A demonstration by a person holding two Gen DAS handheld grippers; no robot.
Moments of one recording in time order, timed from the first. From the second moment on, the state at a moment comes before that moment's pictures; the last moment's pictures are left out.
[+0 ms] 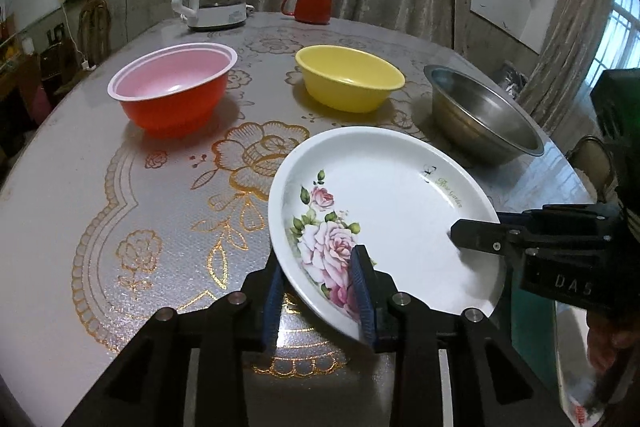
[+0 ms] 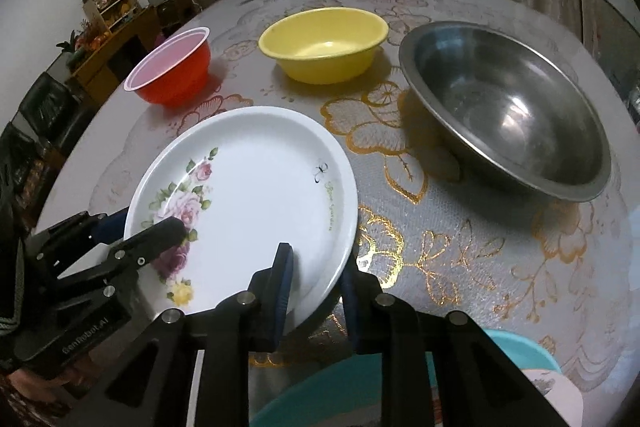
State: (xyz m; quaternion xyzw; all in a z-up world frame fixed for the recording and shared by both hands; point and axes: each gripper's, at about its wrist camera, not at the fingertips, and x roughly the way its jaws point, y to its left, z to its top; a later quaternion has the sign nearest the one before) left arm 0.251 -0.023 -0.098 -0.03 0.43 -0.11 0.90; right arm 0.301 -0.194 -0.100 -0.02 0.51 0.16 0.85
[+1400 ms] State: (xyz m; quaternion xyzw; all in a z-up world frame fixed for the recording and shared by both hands) left arm 0.170 -0.026 -0.058 -0.05 0.36 -0.12 0.92; right arm 0.211 -0.195 -0.050 -0.03 0.42 0.17 0.89
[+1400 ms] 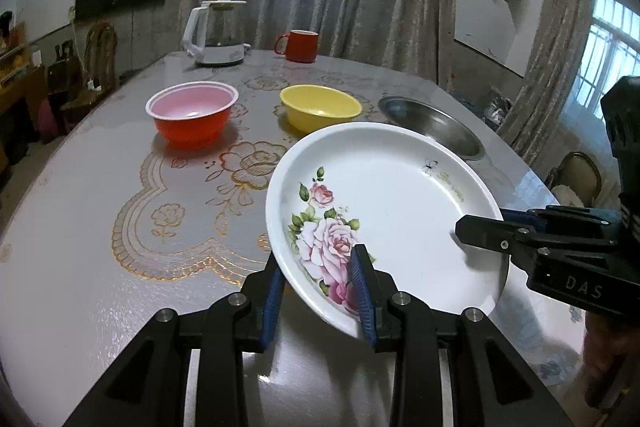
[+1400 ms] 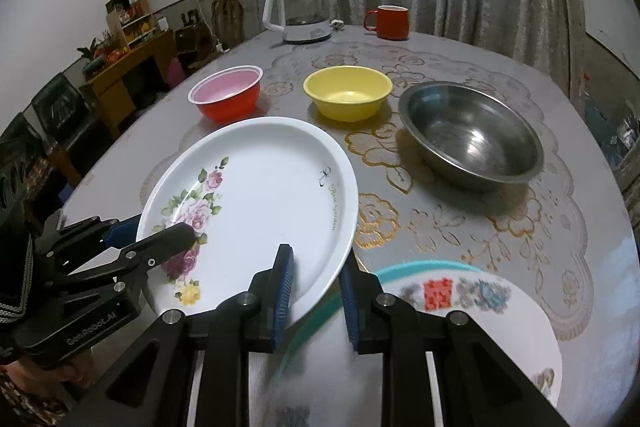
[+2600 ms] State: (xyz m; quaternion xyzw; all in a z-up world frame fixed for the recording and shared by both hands) left arm 0.117 -0.127 -0.049 0.01 0.37 -0.20 0.91; right arm 0.129 -0.303 -0.047 0.06 0.41 0.13 0.90
